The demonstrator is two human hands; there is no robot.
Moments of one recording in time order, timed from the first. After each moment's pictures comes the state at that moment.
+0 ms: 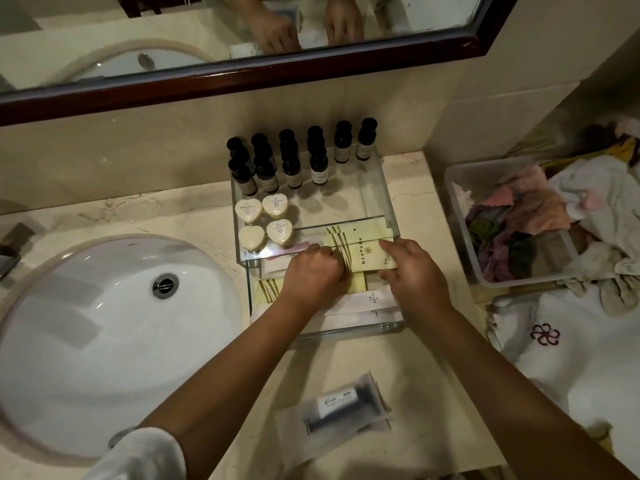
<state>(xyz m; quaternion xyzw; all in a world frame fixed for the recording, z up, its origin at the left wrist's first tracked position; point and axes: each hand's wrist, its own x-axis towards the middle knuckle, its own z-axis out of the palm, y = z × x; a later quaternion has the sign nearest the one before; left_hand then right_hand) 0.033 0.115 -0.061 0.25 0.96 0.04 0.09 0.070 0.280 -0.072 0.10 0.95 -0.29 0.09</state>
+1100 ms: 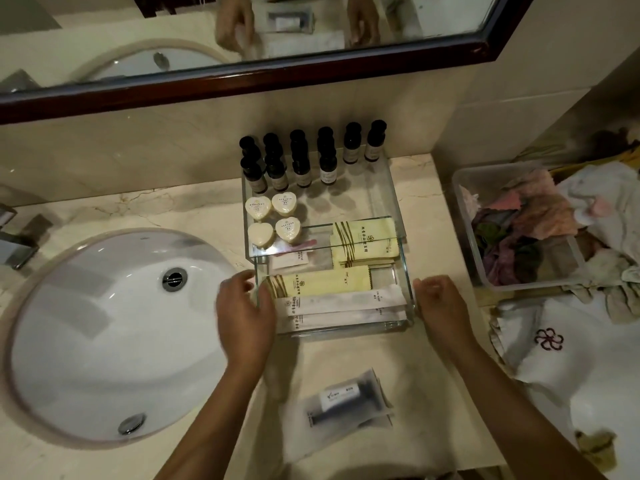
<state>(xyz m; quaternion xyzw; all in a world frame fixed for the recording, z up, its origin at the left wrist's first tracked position) 0.099 0.041 -0.056 -0.23 0.91 0.35 -0.03 0.112 0.300 -0.082 0.31 0.81 -0.48 0.13</state>
